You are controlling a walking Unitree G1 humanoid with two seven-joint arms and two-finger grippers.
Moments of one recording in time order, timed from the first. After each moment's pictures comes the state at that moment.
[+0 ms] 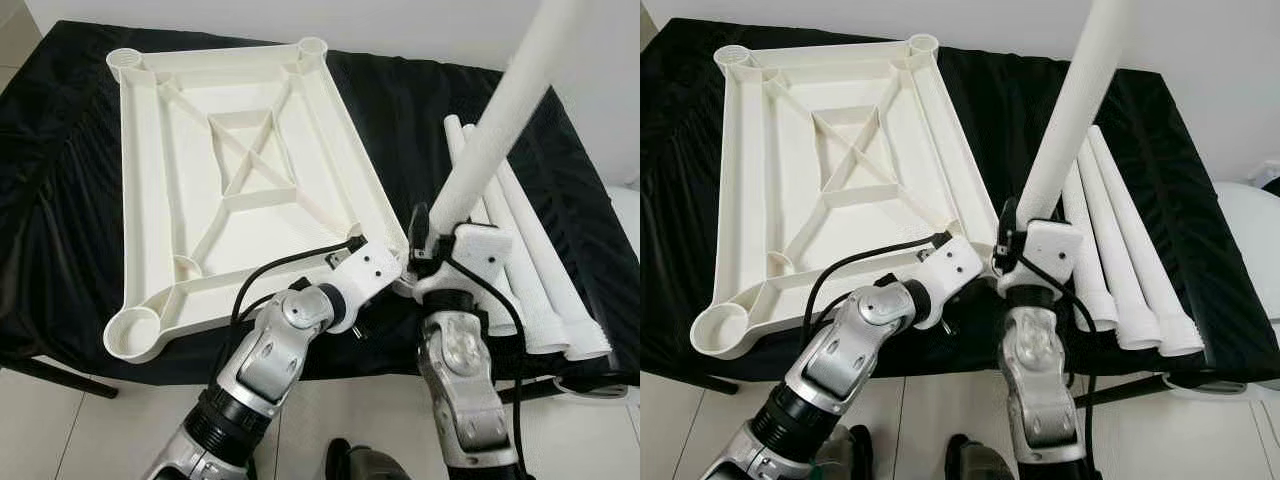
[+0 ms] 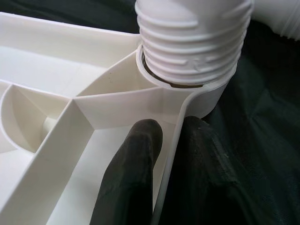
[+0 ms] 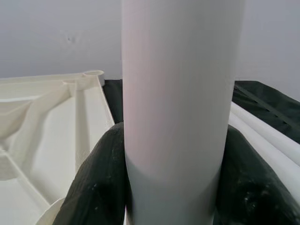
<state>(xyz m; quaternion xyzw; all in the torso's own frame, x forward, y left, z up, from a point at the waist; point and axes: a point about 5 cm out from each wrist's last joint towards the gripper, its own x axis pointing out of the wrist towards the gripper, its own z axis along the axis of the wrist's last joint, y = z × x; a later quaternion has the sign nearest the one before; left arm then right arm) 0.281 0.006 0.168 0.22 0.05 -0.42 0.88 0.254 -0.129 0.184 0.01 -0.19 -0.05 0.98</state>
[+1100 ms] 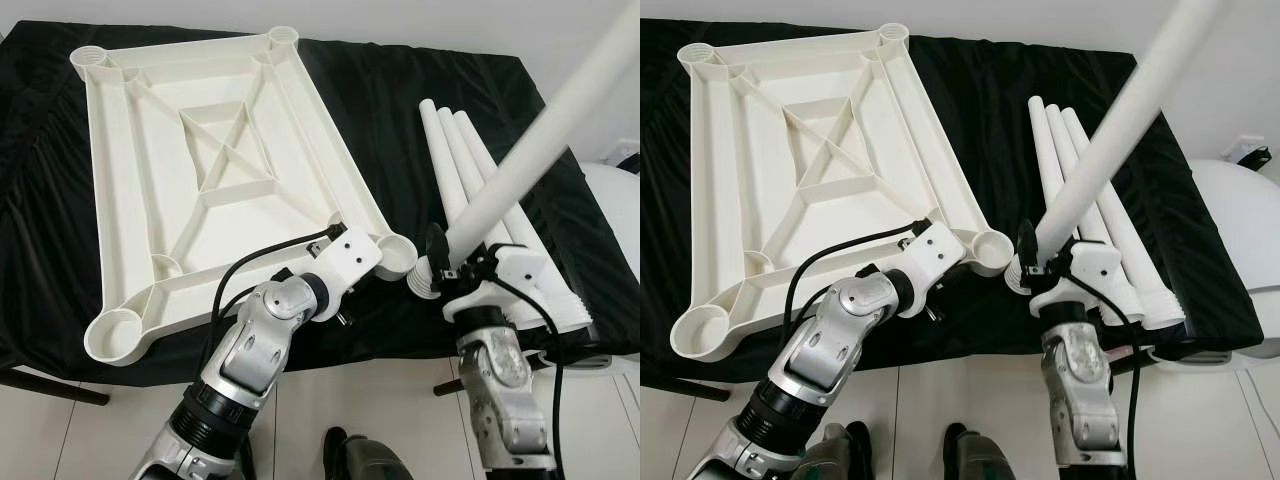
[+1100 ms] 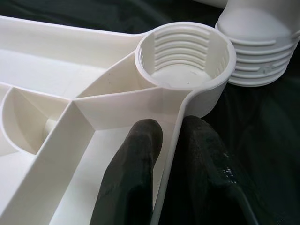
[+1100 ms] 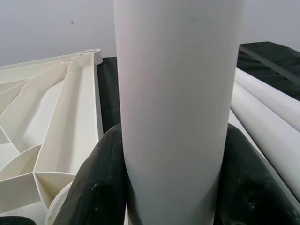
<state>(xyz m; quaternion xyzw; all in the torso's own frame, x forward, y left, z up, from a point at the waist) 0.288 0.021 0.179 0.21 0.04 -0.39 0.89 0.266 -0.162 0.178 0.05 -0.18 0.06 0.98</state>
